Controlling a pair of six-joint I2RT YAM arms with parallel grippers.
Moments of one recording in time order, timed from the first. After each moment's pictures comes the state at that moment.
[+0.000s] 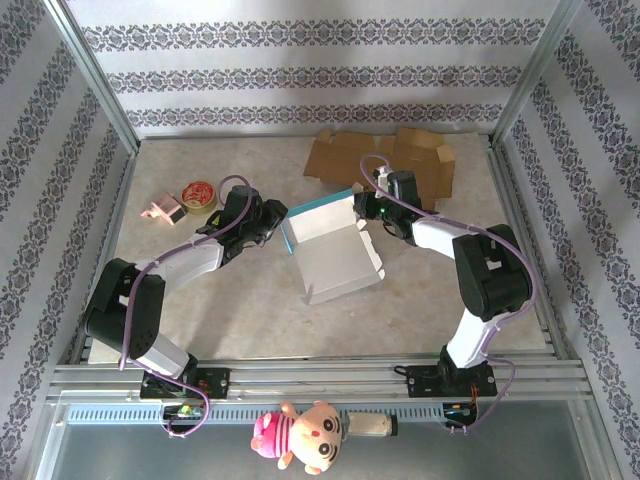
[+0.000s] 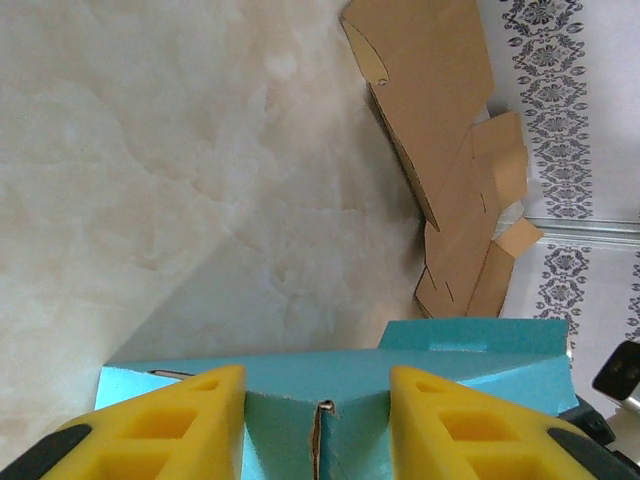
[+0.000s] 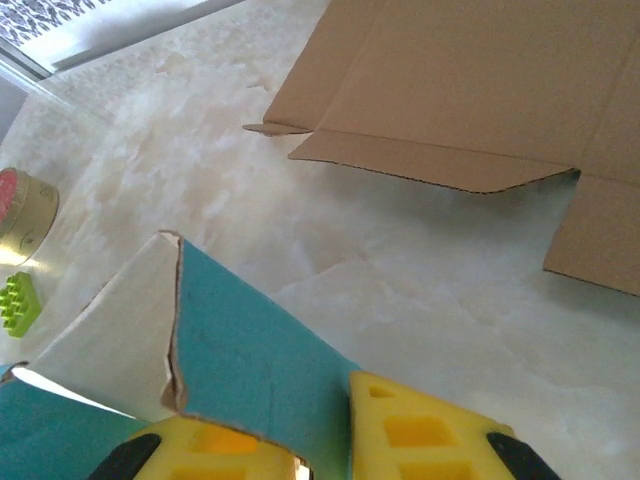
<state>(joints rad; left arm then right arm) -0.39 1.55 0.88 0.04 0.14 -1.22 0.29 1.77 0.97 0.20 -0.32 0.42</state>
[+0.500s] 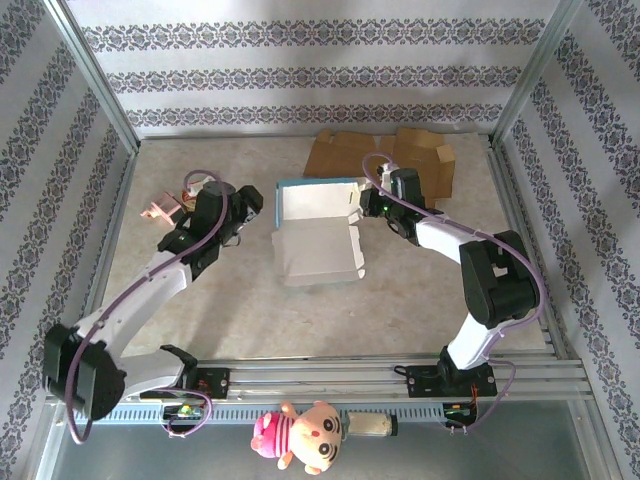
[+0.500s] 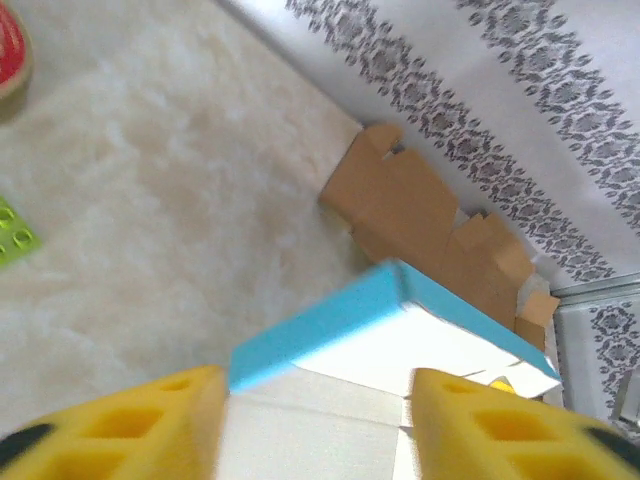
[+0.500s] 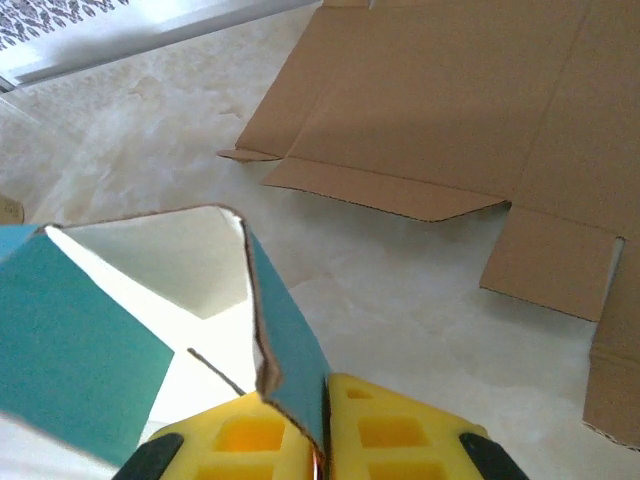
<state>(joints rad) -0.43 1.17 0.94 -0.28 -0.22 -0.93 0.28 1.72 0.97 0.17 -0.24 0.38</state>
